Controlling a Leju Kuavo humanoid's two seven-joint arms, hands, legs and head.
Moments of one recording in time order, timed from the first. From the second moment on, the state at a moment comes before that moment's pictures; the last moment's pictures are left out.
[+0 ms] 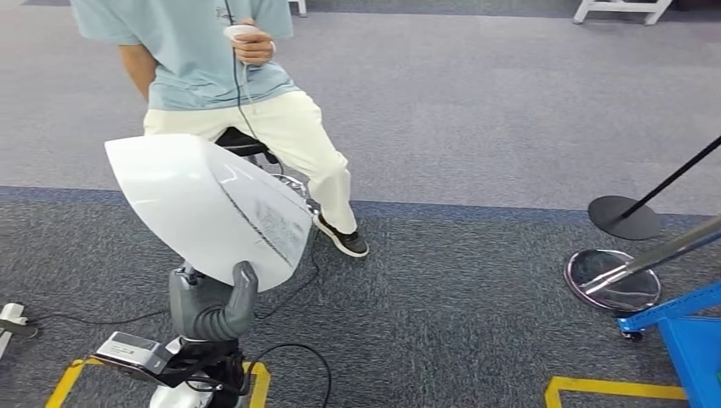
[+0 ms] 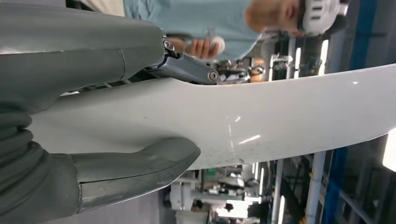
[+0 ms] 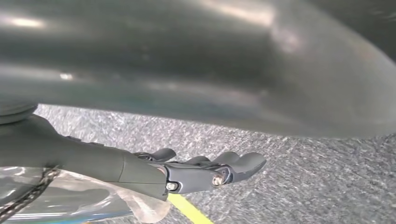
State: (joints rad) left arm 0.09 -0.17 -0.46 -1.60 -0.11 0.33 -0.70; right arm -0.03 0.09 -0.23 -0.19 0.72 -0.06 -0.05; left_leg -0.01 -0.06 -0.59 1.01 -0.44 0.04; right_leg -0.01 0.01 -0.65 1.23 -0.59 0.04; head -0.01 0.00
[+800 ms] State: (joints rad) left arm 0.10 -0.16 -0.46 -1.56 -0.12 0.33 -0.70; right arm -0.04 0.09 -0.23 -0.19 0.73 -0.03 -0.02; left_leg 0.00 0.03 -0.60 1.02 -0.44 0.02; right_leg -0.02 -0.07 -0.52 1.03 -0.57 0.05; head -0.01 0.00
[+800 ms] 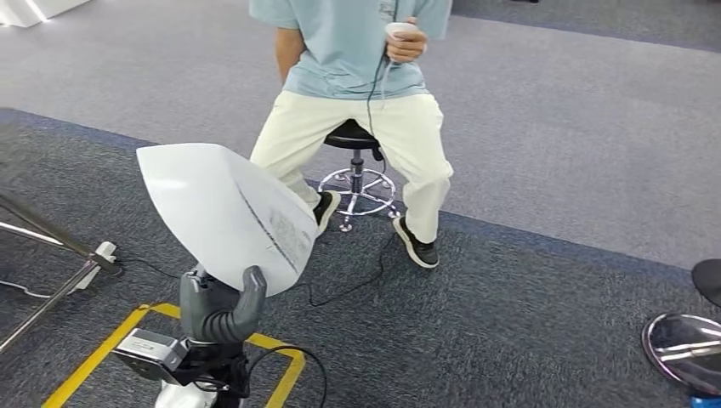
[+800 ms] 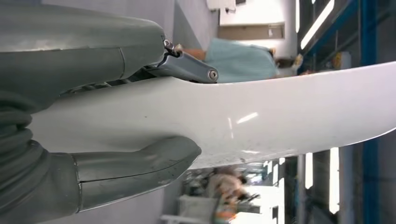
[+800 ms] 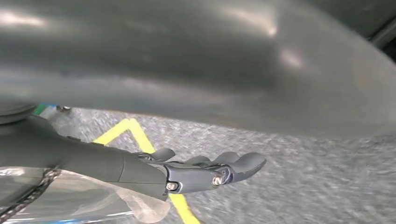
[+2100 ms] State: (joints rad) left arm 0.09 -0.17 -0.44 -1.55 -0.12 0.33 -0.69; right arm -0.04 0.09 -0.23 -0.19 0.74 -0.02 -0.04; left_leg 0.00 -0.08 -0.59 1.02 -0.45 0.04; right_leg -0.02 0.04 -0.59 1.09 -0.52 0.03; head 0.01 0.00
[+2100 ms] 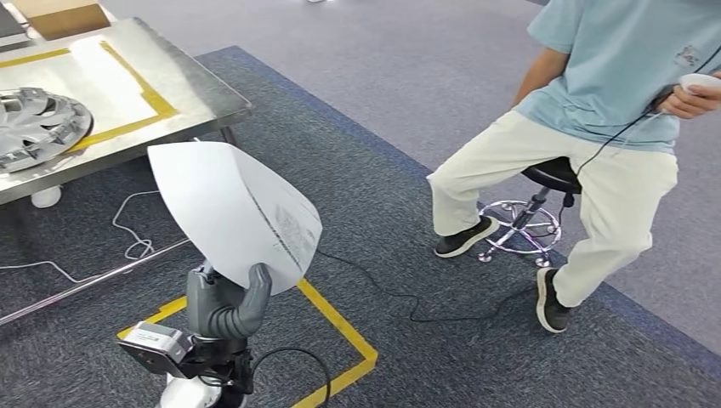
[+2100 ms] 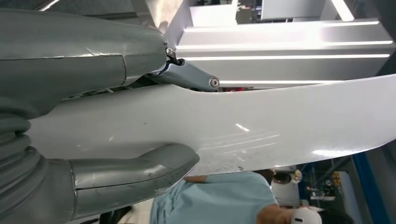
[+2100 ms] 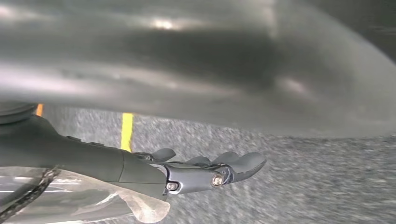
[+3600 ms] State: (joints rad) left arm 0.06 -0.18 -0.42 -1.53 -0.14 0.26 -0.67; right arm -0.05 0.09 -0.25 -0.19 0.77 0.01 -0.03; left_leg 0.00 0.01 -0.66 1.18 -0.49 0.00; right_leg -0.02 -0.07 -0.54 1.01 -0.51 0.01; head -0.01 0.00
